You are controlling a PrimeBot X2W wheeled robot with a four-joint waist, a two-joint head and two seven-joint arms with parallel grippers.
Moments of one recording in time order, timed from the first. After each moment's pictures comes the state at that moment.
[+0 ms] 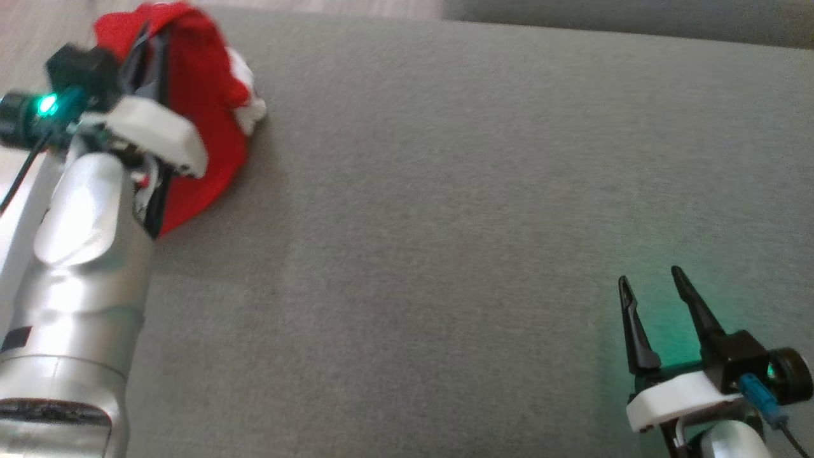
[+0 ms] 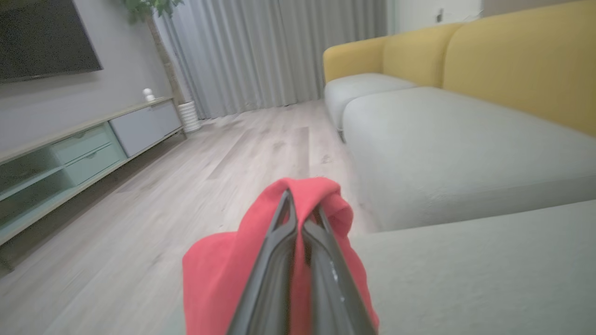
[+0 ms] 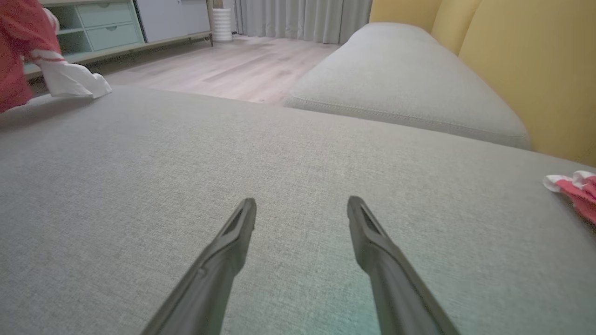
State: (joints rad) left arm -0.92 0.22 -0.23 0.88 -0.19 -0.13 -0.15; right arm 0.04 -0.06 -0.01 0.16 -0.07 0.13 -0.19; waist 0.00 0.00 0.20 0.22
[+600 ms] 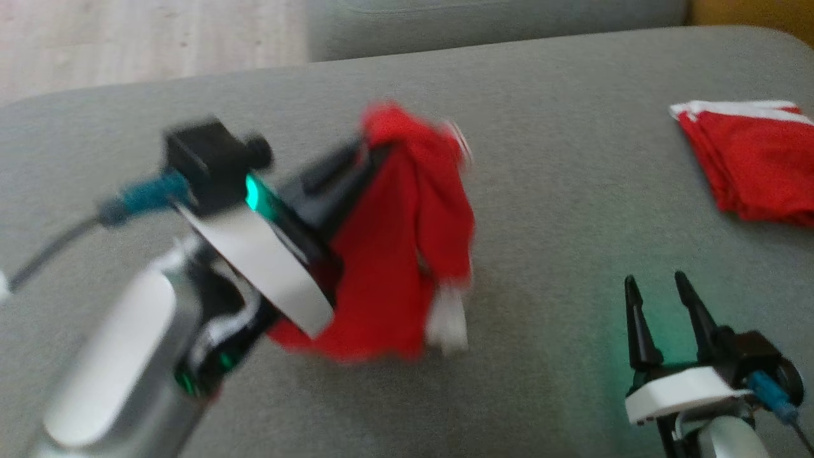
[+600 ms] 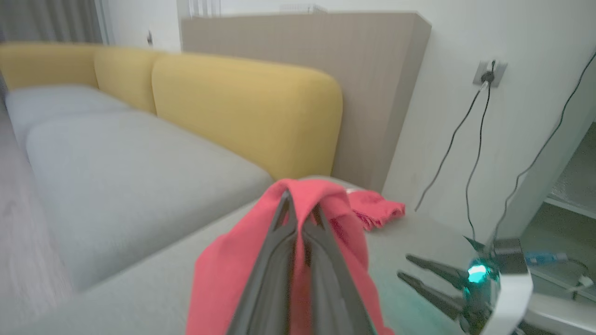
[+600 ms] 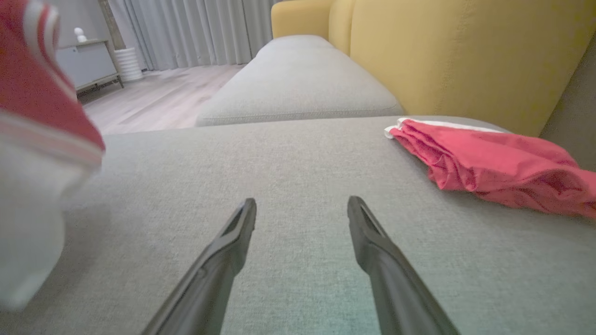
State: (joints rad) left arm -0.53 0.41 -0.56 -0.29 -0.75 -0.12 0.42; right arm 0.00 -0.05 -0.02 0.29 0.05 0.13 -0.25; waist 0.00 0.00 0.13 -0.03
